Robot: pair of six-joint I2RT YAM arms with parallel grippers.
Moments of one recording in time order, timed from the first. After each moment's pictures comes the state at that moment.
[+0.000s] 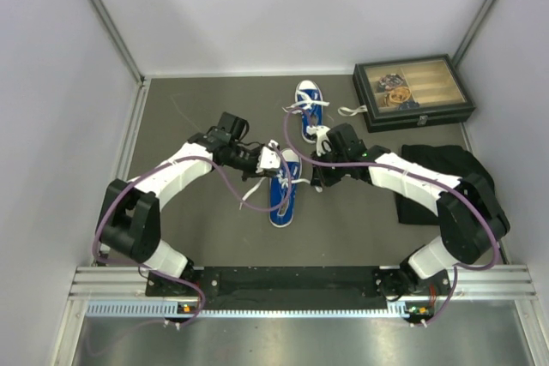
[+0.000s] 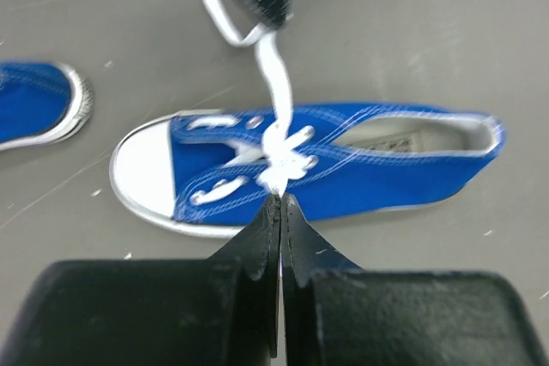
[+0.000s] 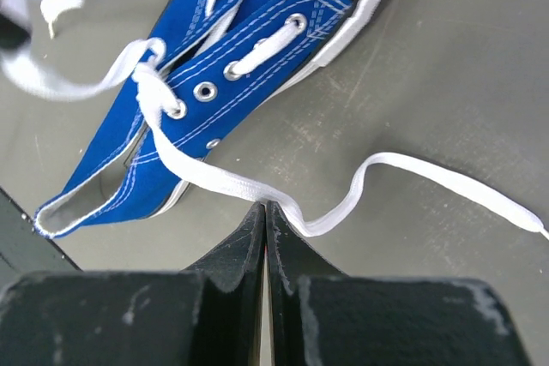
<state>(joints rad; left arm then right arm) -0.44 1.53 1.08 -0.57 0.85 1.15 0.61 1.51 0.94 -0.32 -0.30 0.16</state>
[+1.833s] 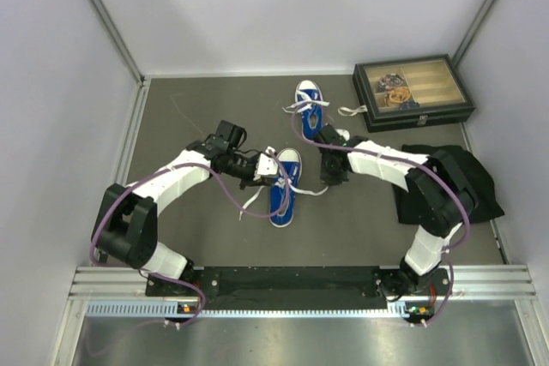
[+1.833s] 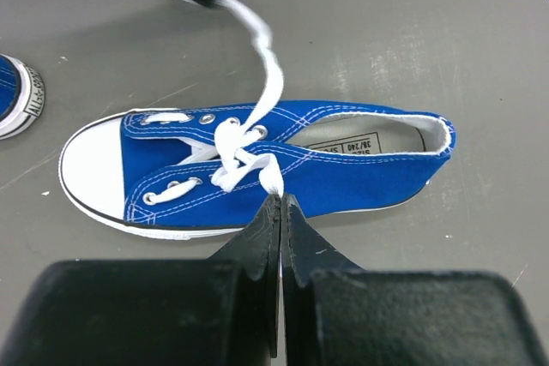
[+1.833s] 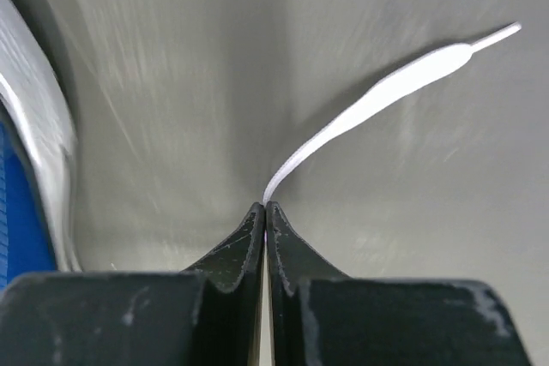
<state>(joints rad) -0.46 1.49 0.98 -0.53 0.88 1.10 0.66 1.74 1.08 -0.57 0.20 0.69</state>
